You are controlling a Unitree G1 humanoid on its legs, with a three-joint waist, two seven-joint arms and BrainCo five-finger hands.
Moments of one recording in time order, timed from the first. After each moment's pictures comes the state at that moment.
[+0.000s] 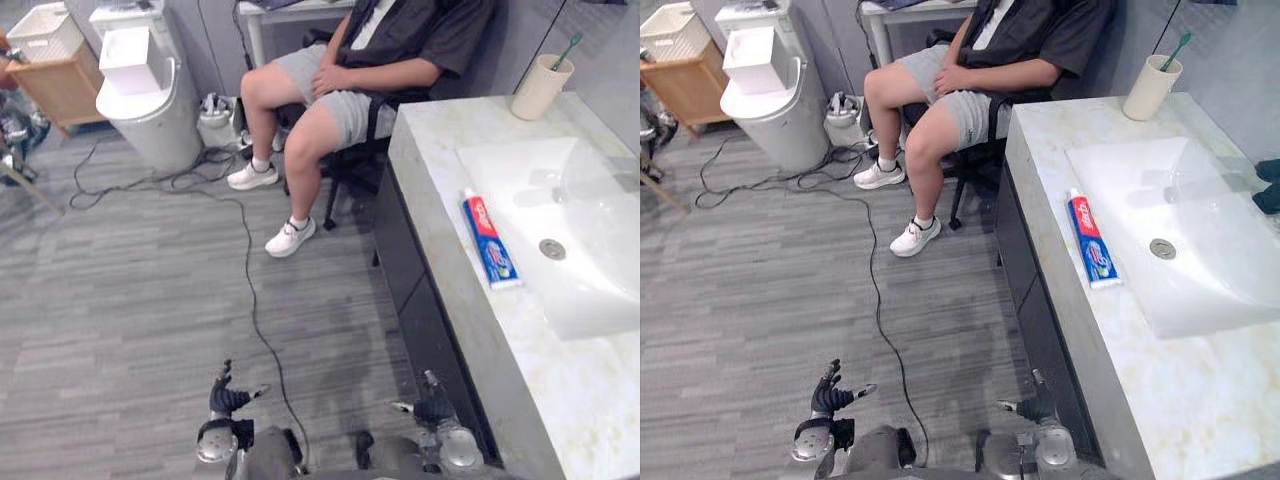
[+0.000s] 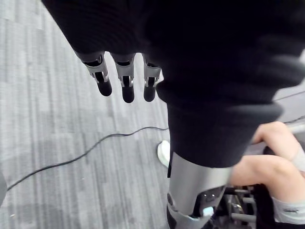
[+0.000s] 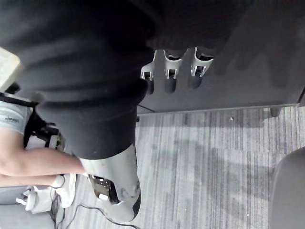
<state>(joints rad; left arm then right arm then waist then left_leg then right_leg) 0.17 0.05 0.09 0.59 0.09 -0.14 0.20 0.22 -0.01 0.00 0.58 -0.29 -0.07 -0.14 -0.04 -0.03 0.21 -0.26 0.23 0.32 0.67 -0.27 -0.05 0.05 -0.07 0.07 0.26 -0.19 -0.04</state>
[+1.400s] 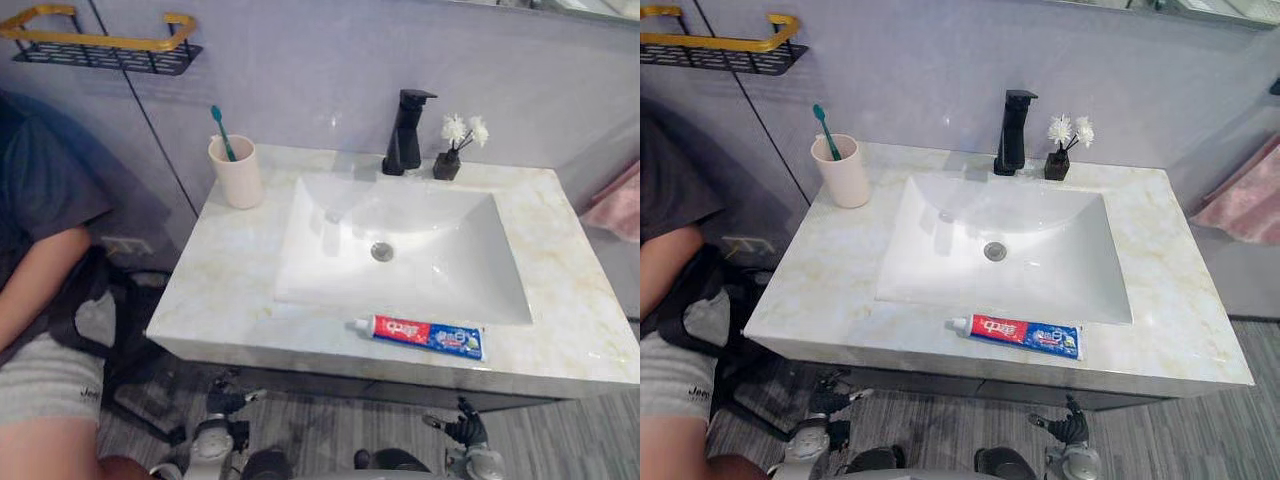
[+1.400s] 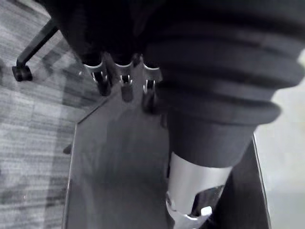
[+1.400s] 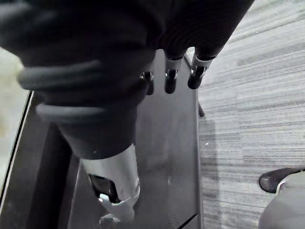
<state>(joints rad) 0.16 0.15 0.09 0.66 0.08 -0.11 0.17 0.18 -0.05 -0.23 0.72 -0.07 -0.06 -0.13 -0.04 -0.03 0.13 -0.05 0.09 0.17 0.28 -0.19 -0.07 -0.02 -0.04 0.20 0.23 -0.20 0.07</state>
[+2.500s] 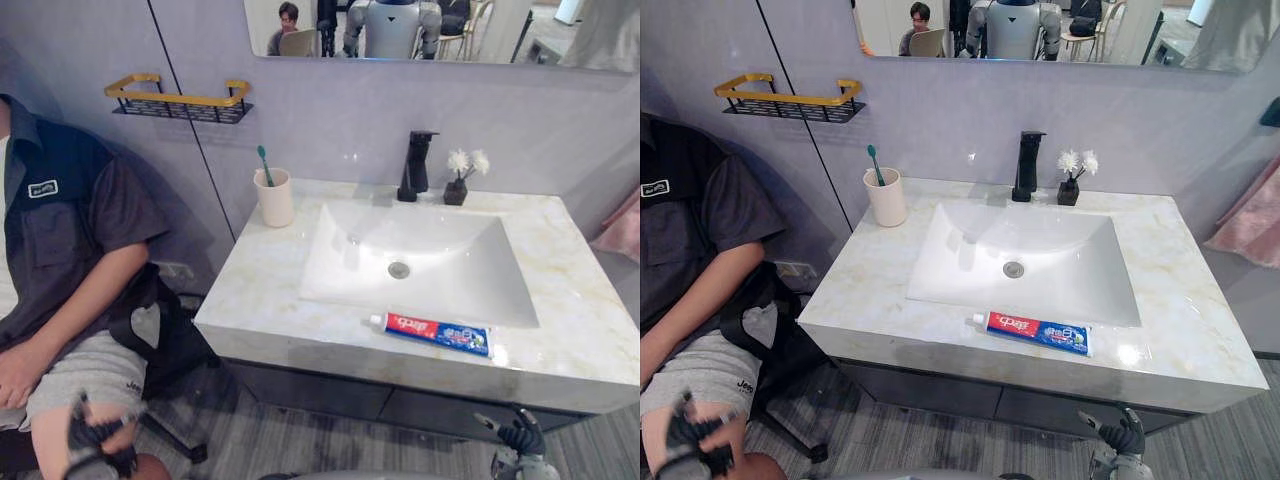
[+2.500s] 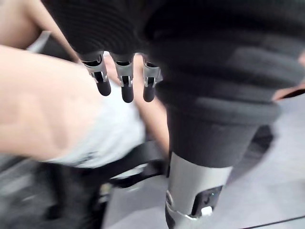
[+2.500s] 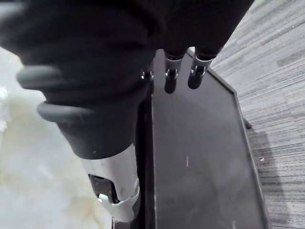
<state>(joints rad) 0.31 0.31 0.53 0.11 -0.02 -0.11 0.21 0.32 -0.13 -0.34 0.56 0.07 -0.10 -0.13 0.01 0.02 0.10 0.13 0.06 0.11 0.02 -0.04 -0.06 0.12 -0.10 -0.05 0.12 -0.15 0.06</state>
